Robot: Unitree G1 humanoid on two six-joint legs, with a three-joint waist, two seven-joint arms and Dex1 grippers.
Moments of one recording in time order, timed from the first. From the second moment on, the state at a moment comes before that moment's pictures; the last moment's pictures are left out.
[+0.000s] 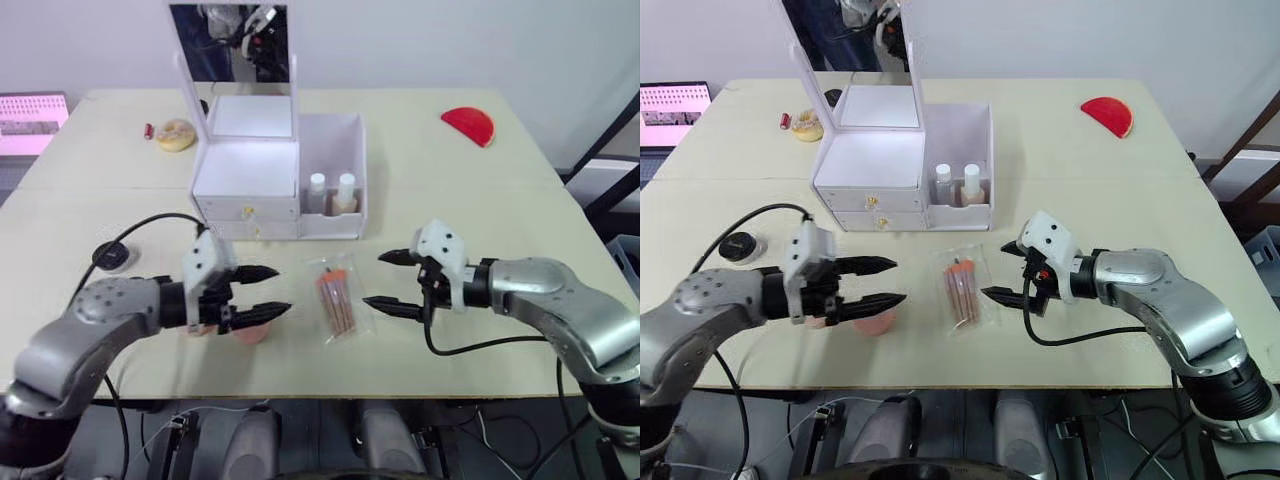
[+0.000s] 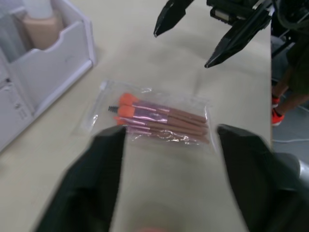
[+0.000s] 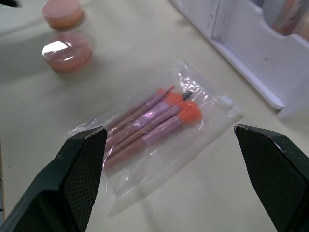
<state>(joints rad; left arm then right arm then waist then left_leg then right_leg) -0.18 0.77 -0.02 -0.54 -0.62 0.71 -0.86 -0.32 -0.83 0.11 -0.48 0.54 0.80 0.82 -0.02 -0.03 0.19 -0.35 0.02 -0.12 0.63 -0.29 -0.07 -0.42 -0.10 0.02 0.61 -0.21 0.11</state>
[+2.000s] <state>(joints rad) -0.30 0.58 -0.34 -0.26 -0.25 0.57 -0.87 -0.85 -0.43 0.22 0.41 0.56 1.37 0.92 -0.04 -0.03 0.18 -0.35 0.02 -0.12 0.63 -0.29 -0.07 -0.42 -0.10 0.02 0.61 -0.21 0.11</state>
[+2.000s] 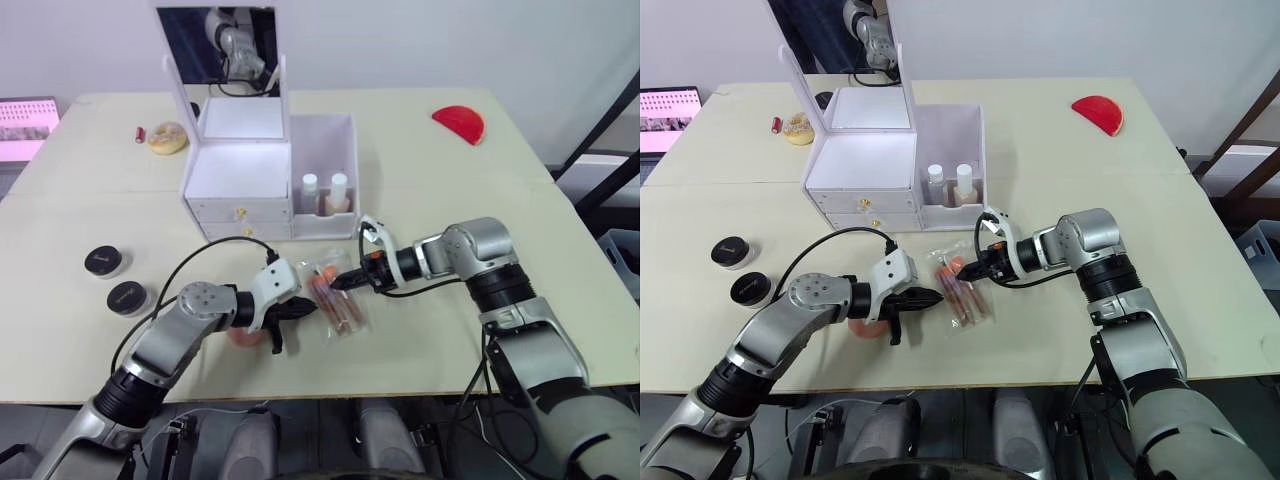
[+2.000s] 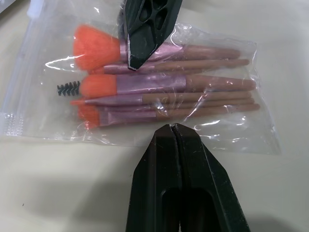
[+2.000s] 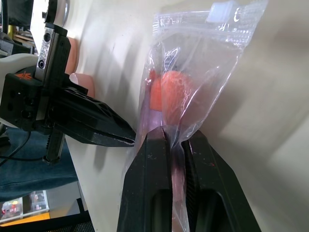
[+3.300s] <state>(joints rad) -0.11 0.77 0.46 -0.59 -0.98 0.88 -0.70 -1.27 -0.35 -0.16 0.74 0.50 0.54 0.90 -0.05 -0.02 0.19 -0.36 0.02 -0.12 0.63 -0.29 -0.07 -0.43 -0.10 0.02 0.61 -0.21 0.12</state>
